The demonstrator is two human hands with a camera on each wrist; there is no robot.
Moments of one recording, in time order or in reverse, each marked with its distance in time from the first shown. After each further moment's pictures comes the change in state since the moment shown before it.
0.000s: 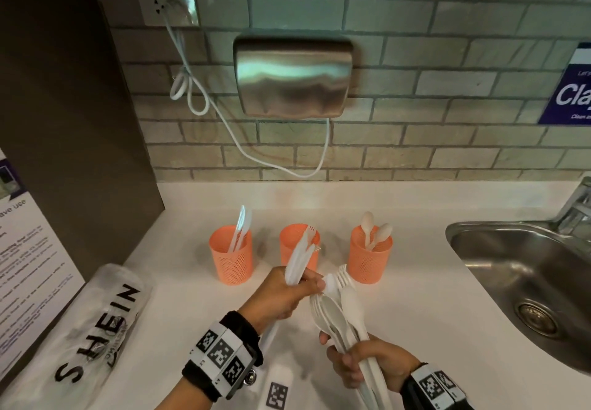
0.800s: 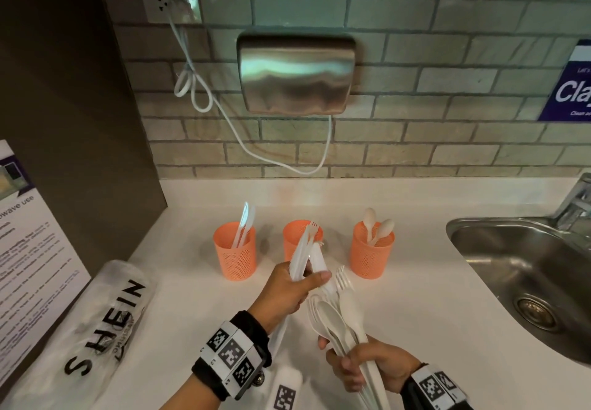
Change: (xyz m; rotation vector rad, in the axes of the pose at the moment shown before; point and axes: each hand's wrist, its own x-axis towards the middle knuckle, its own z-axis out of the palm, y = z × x) left_hand -0.004 -0.006 0.003 -0.086 0.074 0.063; right_hand 0.000 0.006 0.014 -0.025 -0.043 0.011
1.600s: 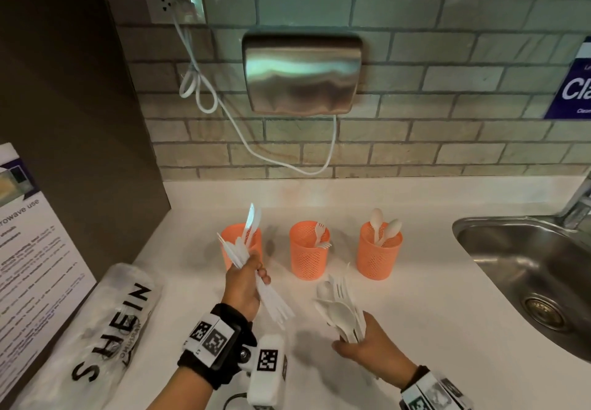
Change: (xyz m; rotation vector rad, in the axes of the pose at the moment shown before) left_hand 0.032 -0.027 -0.056 -0.693 0.545 -0.096; right_hand 0.018 0.000 0.018 -0.759 0.689 -0.197
